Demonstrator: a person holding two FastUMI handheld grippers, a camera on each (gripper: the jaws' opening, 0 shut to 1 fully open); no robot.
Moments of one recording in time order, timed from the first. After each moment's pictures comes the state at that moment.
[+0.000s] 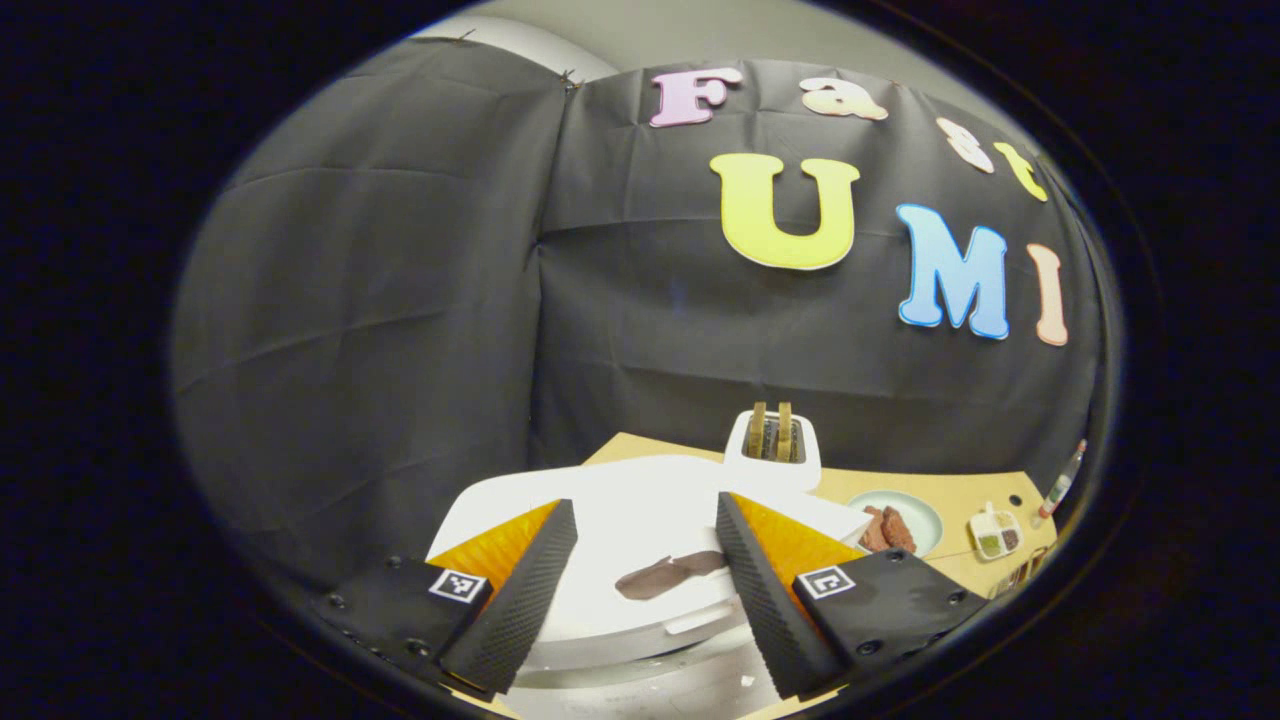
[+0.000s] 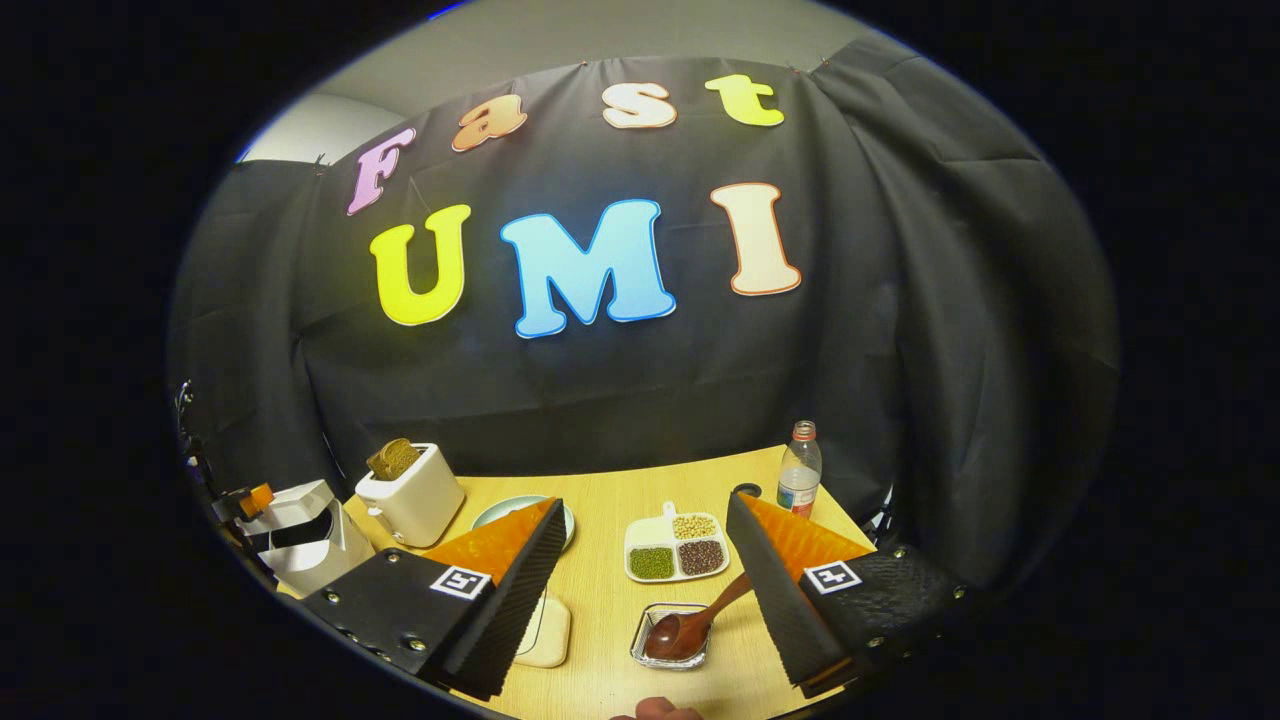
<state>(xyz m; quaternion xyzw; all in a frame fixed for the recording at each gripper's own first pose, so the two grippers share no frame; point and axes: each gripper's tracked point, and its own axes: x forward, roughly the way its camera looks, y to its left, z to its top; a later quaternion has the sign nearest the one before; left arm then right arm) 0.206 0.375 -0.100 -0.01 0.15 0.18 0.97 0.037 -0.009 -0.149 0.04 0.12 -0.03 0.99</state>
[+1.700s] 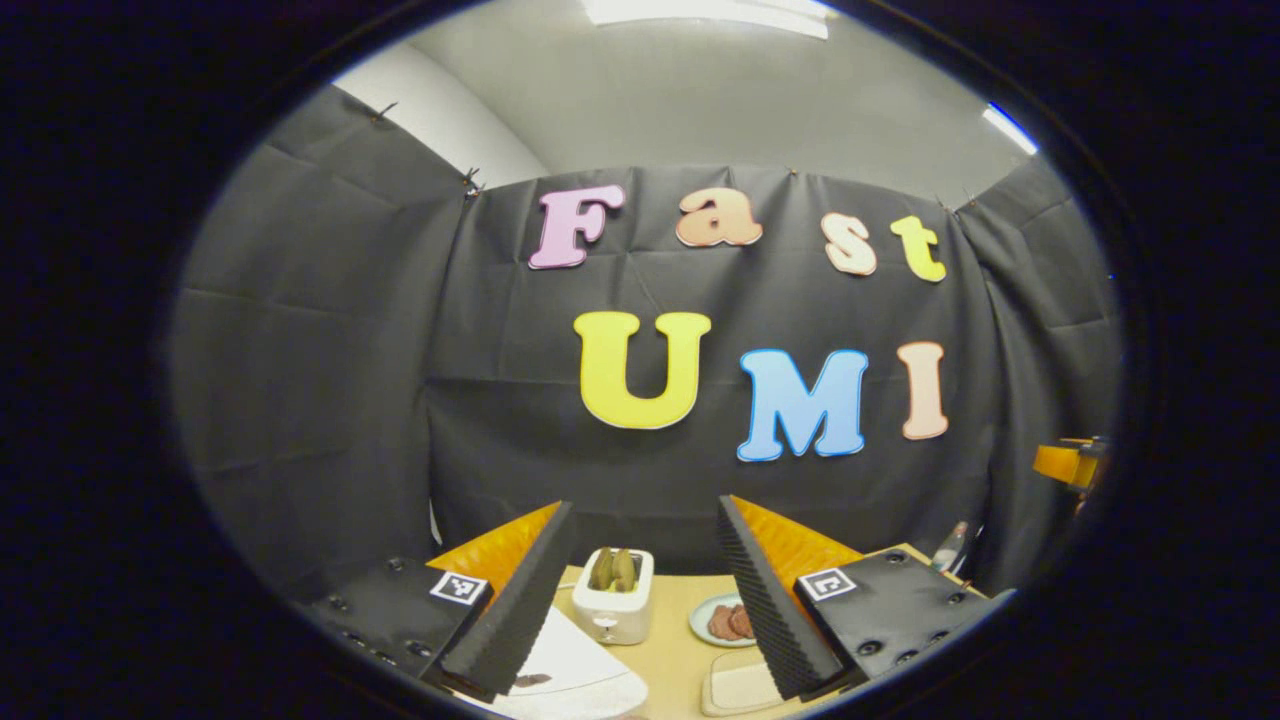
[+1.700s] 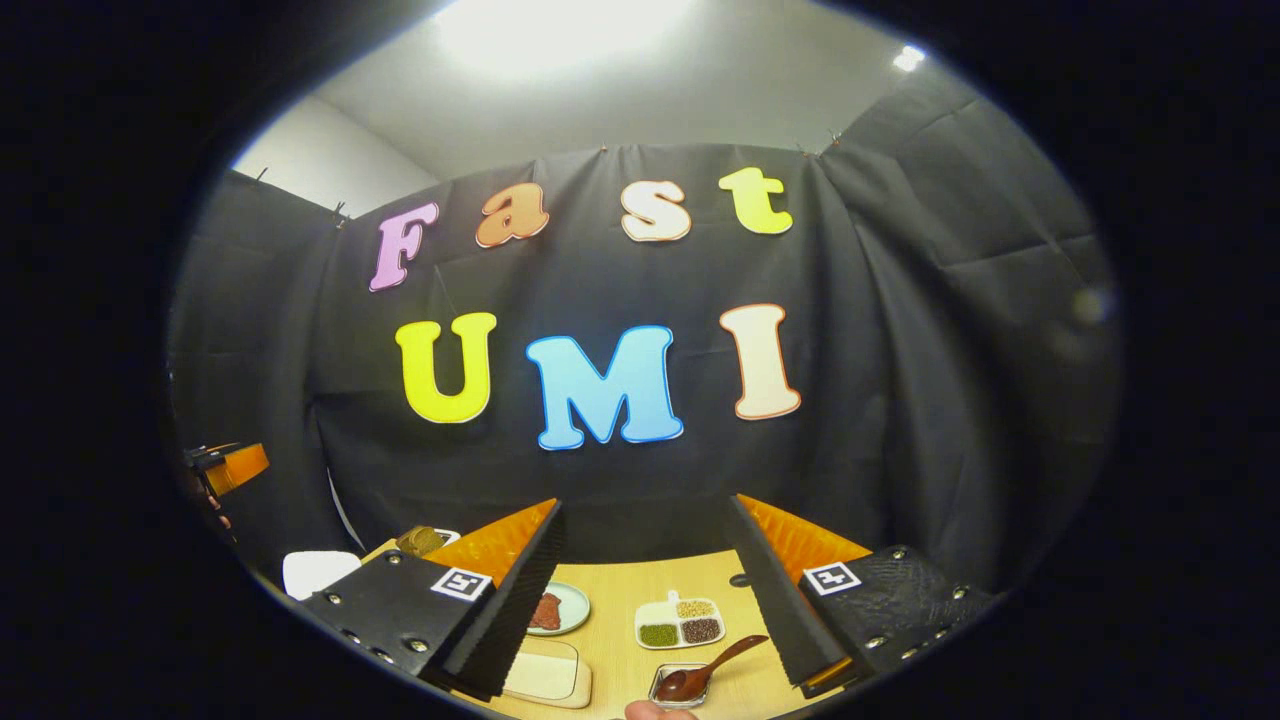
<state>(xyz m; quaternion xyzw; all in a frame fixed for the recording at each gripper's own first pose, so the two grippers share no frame) 0.192 0.194 0.142 0.01 0.00 0.02 1.00 0.011 0.015 0.008 0.01 -0.01 -0.03 1.00</state>
